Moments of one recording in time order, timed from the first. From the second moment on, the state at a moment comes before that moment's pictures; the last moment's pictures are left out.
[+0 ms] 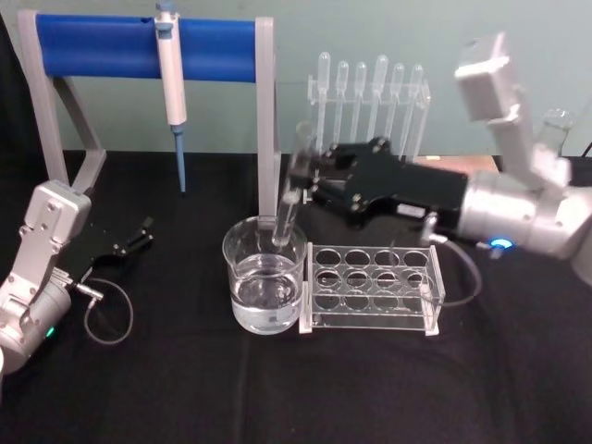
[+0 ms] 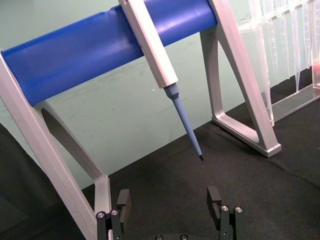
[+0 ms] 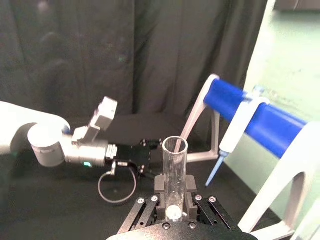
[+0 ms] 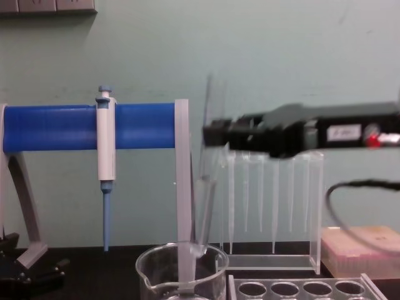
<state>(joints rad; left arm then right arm) -0.20 0.60 0.45 -1.41 -0.25 -0.12 0.03 0.52 0.59 -0.58 -1.66 0.56 0.14 0.68</state>
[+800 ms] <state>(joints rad) -0.20 0.60 0.45 -1.41 -0.25 -0.12 0.03 0.40 0.79 -0.49 -1.74 0.64 0.12 0.66</state>
